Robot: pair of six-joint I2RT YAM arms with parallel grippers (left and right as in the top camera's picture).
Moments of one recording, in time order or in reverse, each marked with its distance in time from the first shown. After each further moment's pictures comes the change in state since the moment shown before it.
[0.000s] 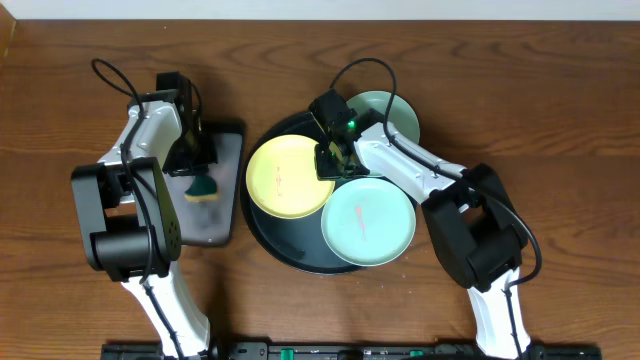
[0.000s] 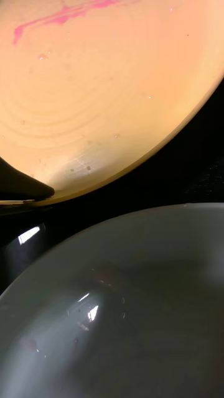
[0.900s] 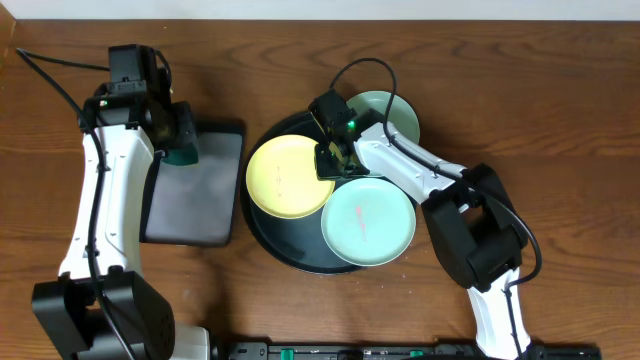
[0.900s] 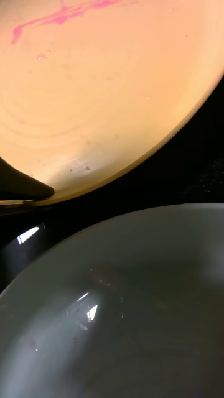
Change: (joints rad) left arm 0.000 -0.442 0.001 -0.032 0.008 -0.005; right arm 0.000 0.000 0.000 0.004 0.003 0.000
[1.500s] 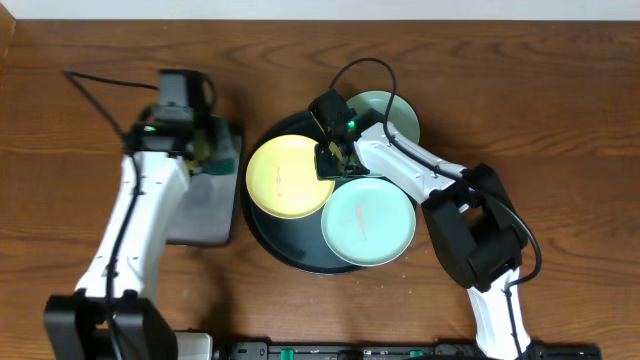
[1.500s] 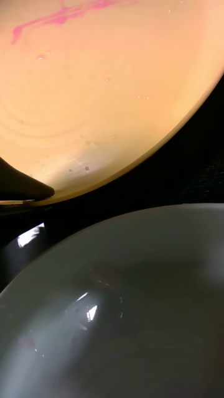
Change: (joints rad) left arm -0.181 -0.084 -0.217 0.180 0.020 -0.143; right arm 0.000 0.000 0.000 0.001 -0.002 0.000
